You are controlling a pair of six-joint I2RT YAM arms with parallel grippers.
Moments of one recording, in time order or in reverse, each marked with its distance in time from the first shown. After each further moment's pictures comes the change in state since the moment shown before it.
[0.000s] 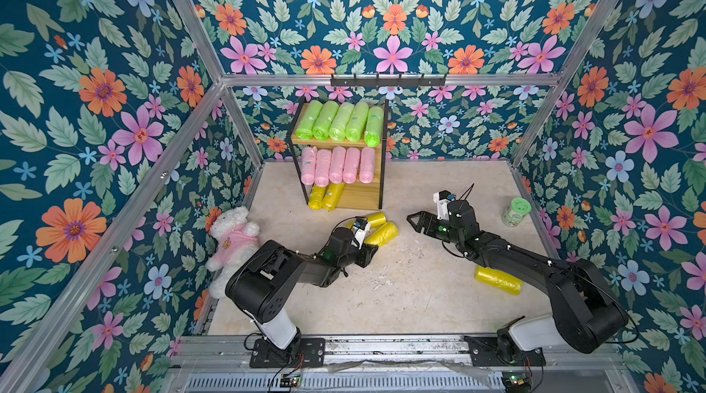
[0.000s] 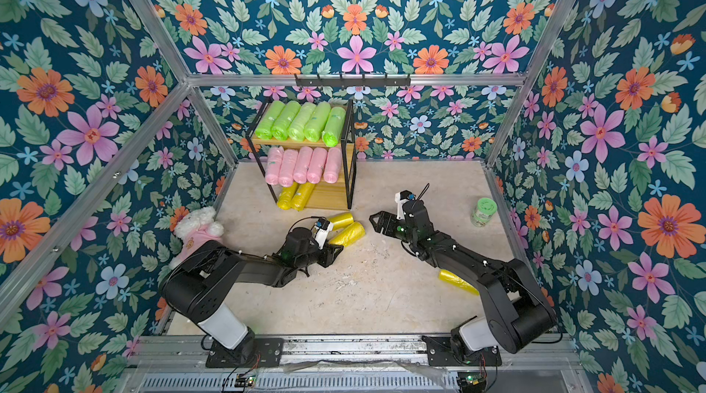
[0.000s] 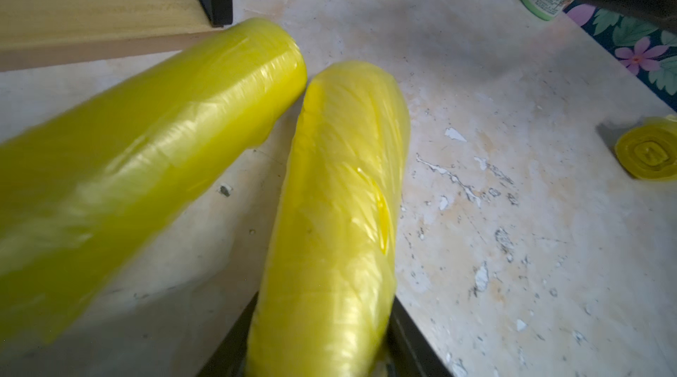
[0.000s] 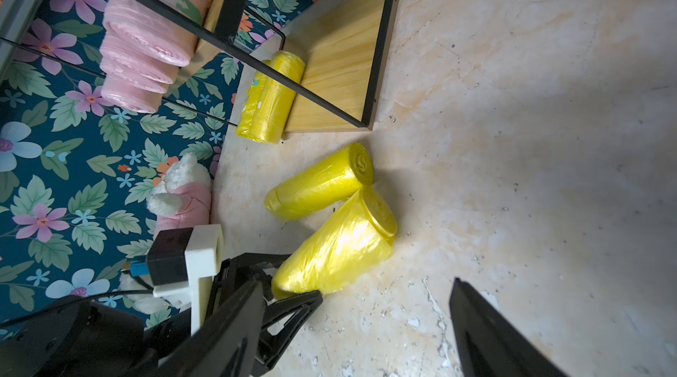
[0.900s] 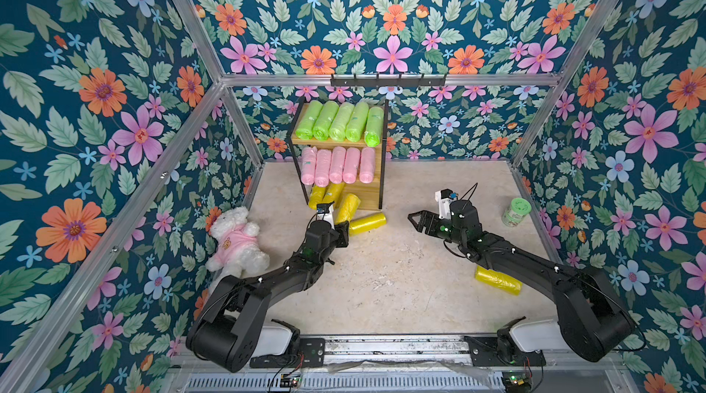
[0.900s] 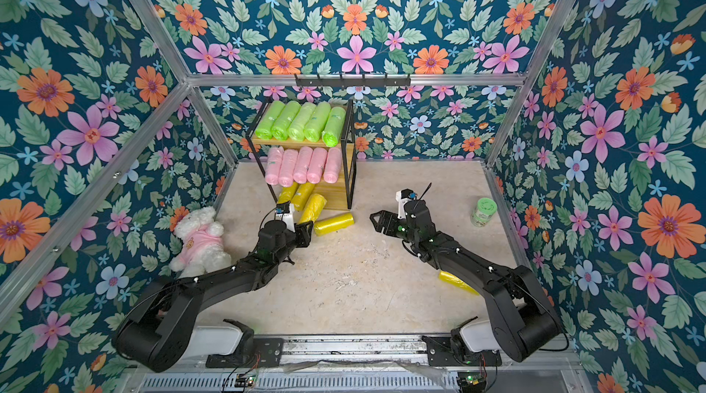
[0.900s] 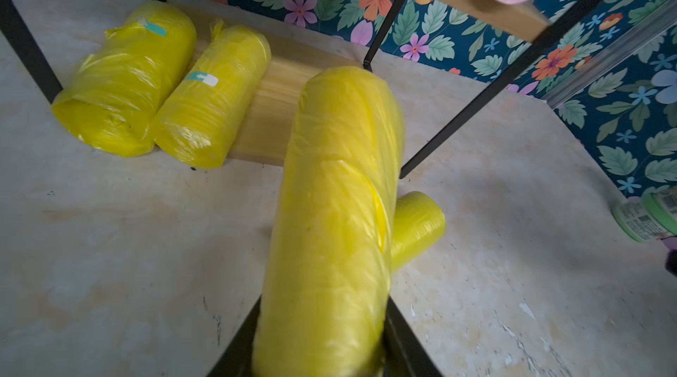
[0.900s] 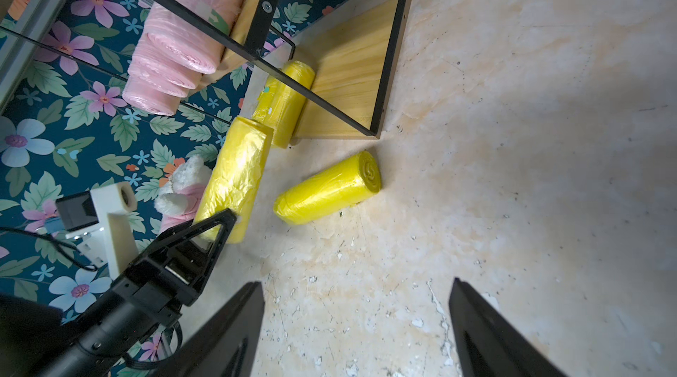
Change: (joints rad) left arm 0.153 -0.258 0.019 -0.150 -0.313 -0.214; right arm 0.007 -0.048 -0.005 -0.010 0.014 -0.017
